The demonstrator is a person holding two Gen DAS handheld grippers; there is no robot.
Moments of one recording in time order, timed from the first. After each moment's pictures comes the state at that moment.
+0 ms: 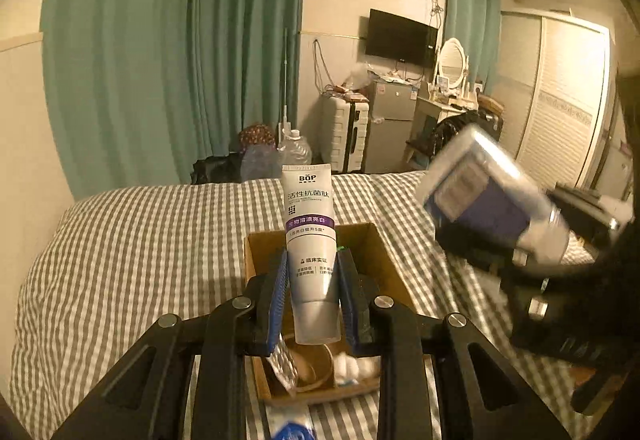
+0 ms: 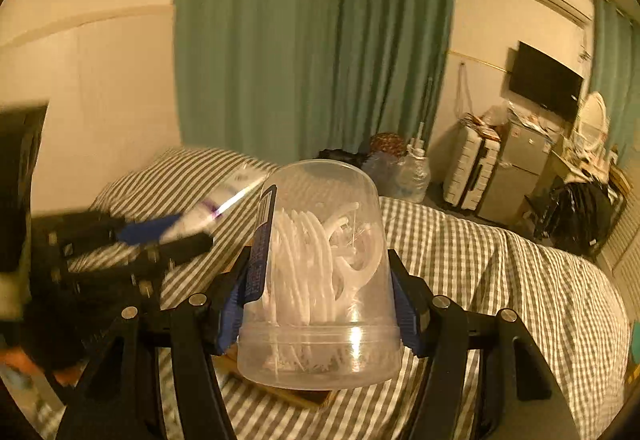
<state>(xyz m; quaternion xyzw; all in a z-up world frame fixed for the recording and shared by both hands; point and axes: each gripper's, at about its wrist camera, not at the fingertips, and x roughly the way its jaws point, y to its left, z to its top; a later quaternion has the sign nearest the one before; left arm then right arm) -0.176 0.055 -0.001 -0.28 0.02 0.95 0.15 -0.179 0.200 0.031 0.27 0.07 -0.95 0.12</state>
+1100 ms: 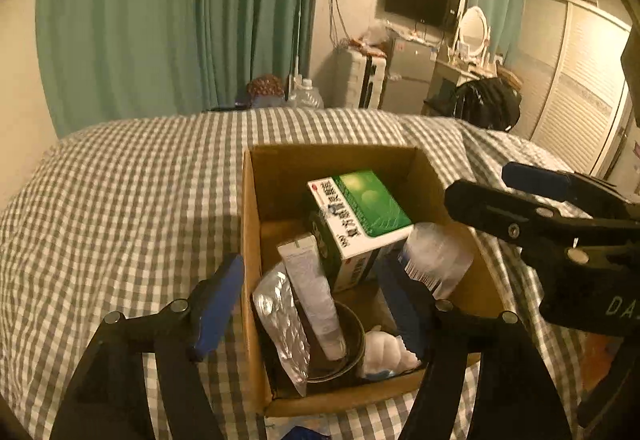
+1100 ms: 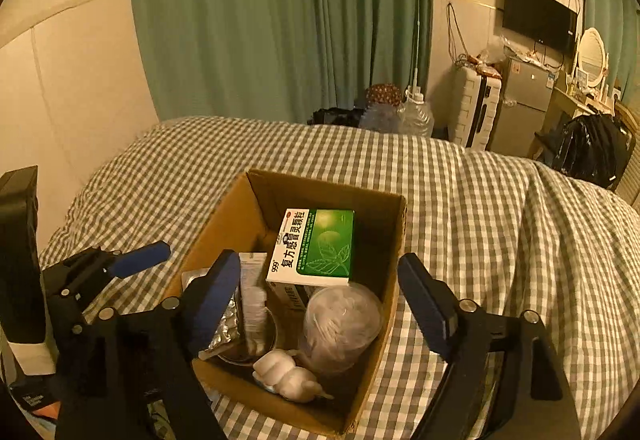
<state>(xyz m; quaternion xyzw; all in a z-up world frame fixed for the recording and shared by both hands) -0.219 0.060 -0.100 -0.36 0.00 0.93 0.13 -0.230 0.208 -0.054 0.34 0.02 -0.93 0.11</state>
